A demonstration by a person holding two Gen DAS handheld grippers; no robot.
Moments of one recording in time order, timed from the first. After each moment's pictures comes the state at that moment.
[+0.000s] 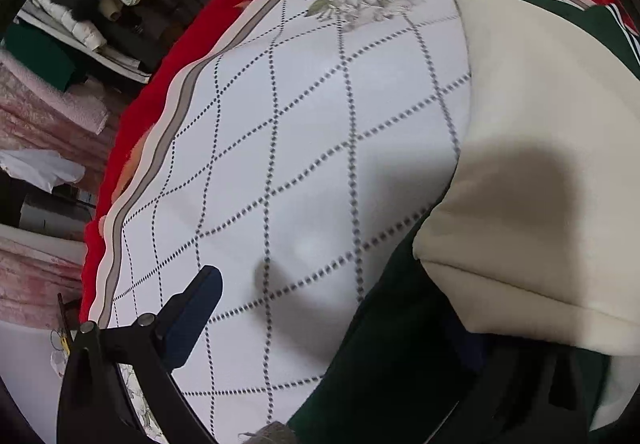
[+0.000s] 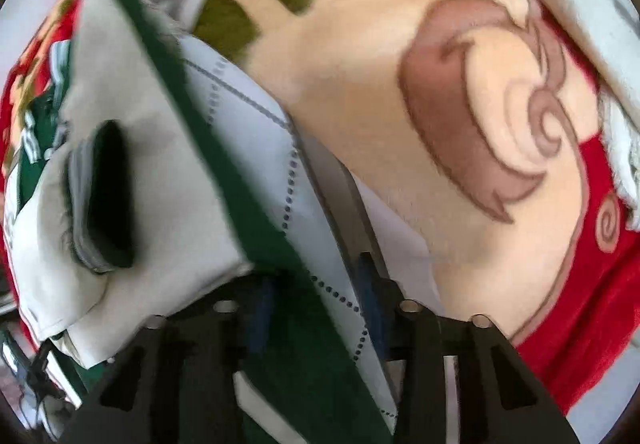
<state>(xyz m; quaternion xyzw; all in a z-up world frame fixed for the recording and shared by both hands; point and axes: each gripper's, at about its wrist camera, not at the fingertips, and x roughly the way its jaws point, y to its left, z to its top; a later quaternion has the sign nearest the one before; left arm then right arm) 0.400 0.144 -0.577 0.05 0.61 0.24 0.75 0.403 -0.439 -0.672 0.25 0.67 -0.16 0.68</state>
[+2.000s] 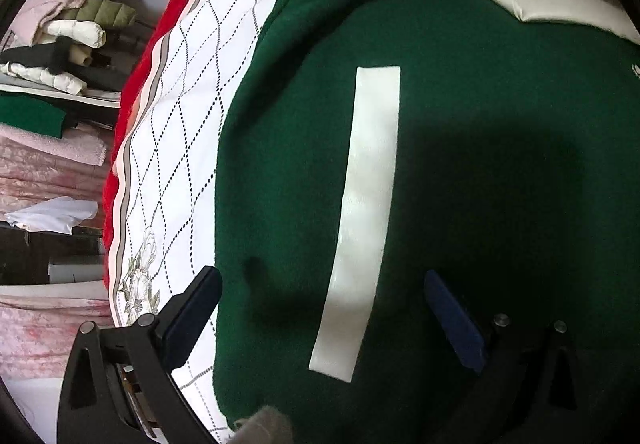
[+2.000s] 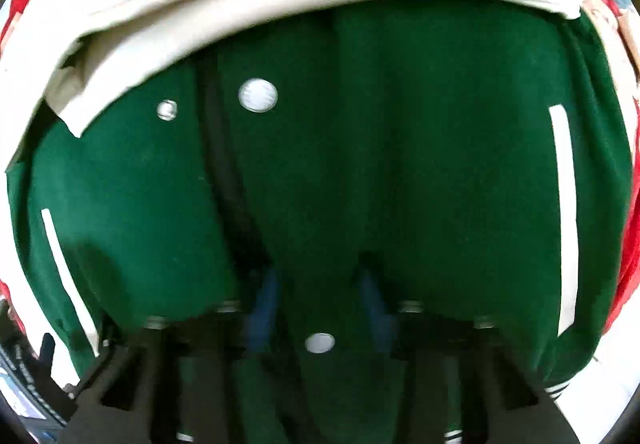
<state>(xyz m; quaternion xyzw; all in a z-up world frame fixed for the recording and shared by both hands) 0.253 0.043 -0.591 0.18 0.65 0.17 0.72 0.322 -0.150 -0.665 0.12 0.74 -0.10 0.66</state>
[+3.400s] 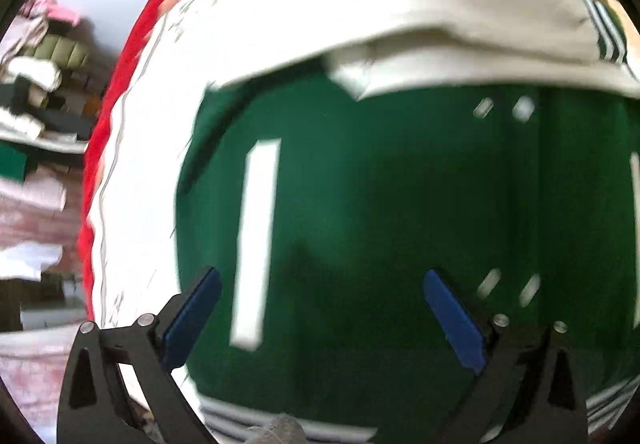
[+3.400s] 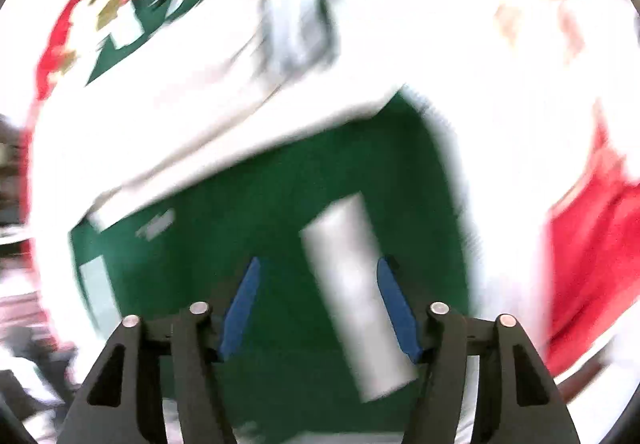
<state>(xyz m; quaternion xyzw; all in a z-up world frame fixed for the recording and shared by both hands) 0.252 -0.036 -0.532 0.16 0.64 0.04 0.75 0.295 -0.294 -0.581 0.14 0.66 -0.12 0.72</state>
